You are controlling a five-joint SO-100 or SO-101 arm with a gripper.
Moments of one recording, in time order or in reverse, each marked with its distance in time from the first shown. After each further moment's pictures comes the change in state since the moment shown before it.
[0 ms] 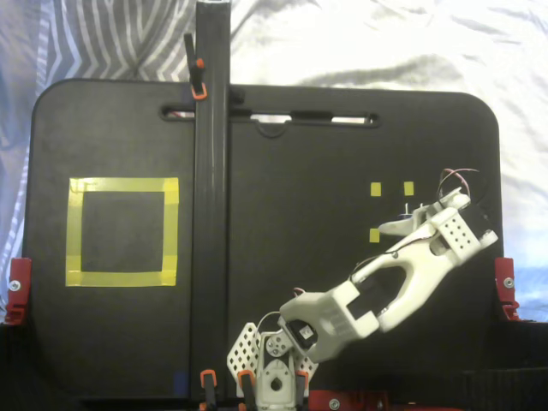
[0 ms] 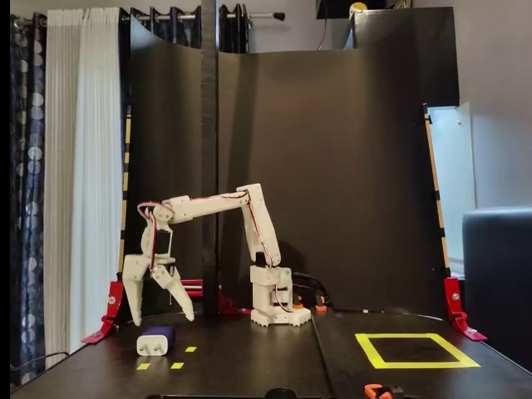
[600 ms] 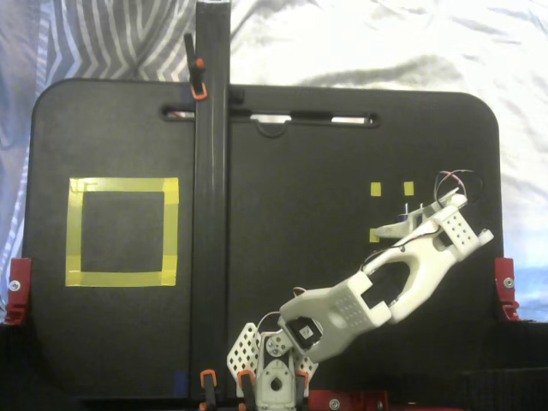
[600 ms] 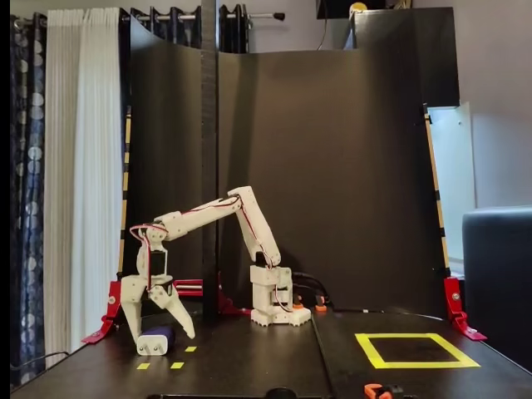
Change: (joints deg) arm 0.0 -7.3 -0.1 -5.4 -1.6
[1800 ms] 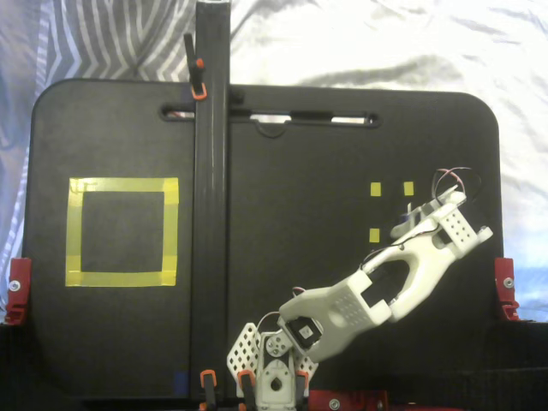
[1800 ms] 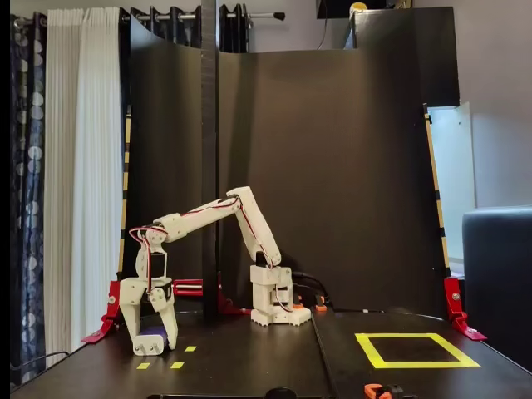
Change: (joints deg) arm -0.8 1.1 -0.6 4.5 -0.5
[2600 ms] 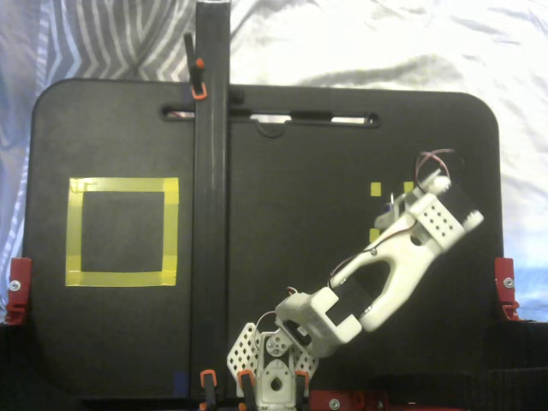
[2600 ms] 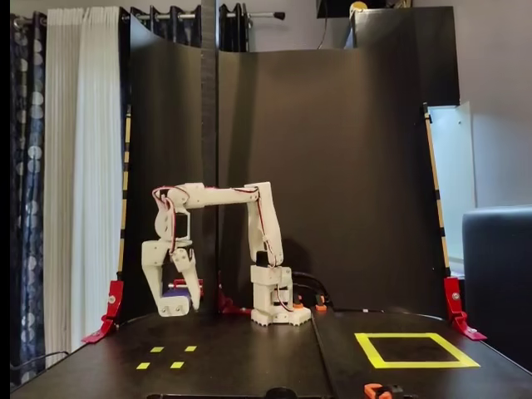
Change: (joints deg) arm -7.2 16.0 0.0 14.5 8.0
